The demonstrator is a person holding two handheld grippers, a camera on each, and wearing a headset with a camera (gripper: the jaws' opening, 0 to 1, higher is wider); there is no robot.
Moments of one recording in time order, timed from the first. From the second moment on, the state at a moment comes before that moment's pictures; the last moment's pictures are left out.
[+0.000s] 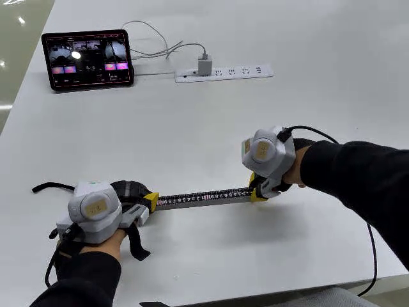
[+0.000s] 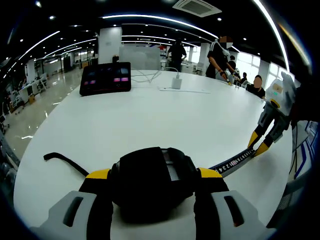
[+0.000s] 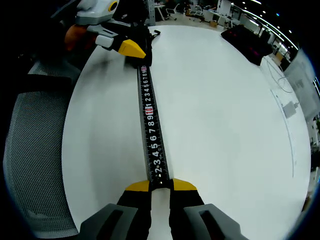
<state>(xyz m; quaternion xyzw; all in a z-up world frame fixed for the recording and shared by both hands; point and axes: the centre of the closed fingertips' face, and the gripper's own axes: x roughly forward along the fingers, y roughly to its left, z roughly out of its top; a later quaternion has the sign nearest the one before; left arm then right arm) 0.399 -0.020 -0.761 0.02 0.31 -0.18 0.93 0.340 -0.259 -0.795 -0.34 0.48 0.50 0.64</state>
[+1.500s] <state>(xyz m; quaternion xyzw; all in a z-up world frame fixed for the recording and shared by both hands) 0.399 -0.020 -0.763 0.02 0.32 -0.18 0.93 0.343 -0.233 -0.795 -0.34 0.49 0.48 0.64</state>
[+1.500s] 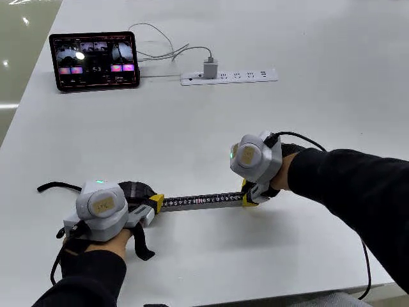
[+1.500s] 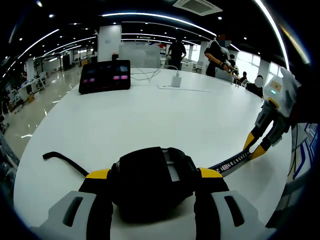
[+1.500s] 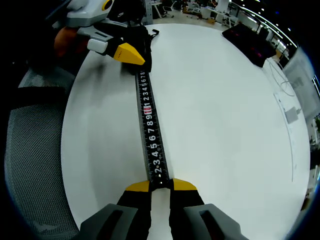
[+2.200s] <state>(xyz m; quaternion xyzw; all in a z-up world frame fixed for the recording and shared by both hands) 0.397 -0.020 -0.763 0.02 0.32 -0.18 0.93 0.342 -0.222 -0.795 -0.34 0.49 0.49 0.64</state>
